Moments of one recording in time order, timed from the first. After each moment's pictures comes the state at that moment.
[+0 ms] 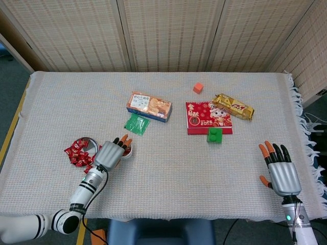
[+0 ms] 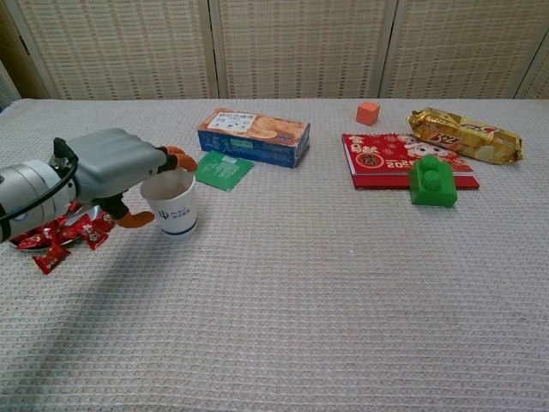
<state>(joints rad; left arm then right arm) -0.74 -1.55 -0.11 -1.53 1.07 1.04 0.84 0.15 -1.26 0.05 -1.59 -1.41 1.38 -0.36</state>
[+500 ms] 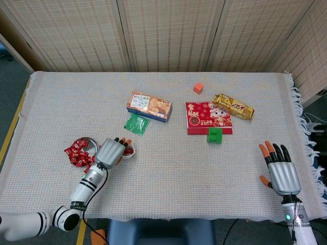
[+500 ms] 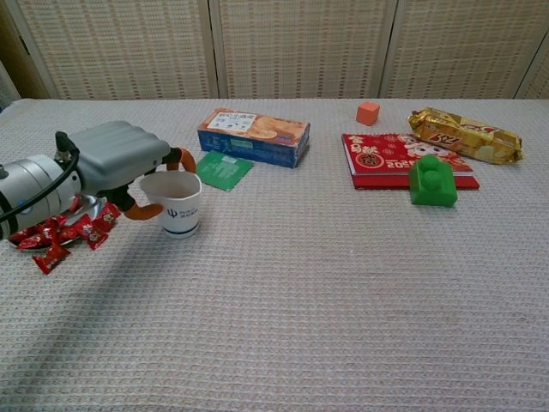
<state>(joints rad) -0.75 -1.57 -0.11 -1.45 1.16 1.05 0.70 0.15 -1.26 0.06 -1.59 -1.40 1.37 -0.36</state>
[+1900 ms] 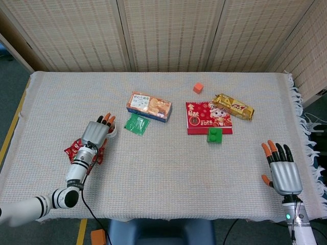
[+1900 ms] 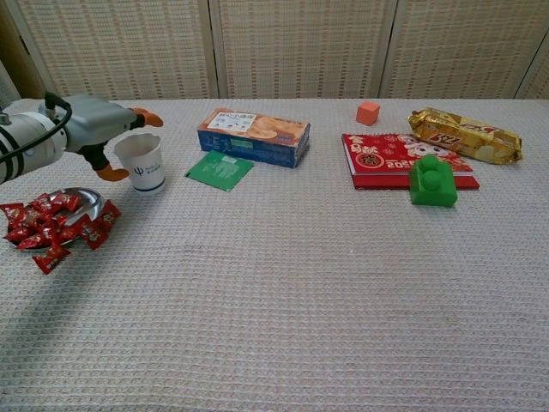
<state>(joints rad) -0.84 -1.53 -0.19 -1.33 0.84 0.93 0.77 0.15 -1.27 0.07 -1.59 -1.37 1.39 -0.40</state>
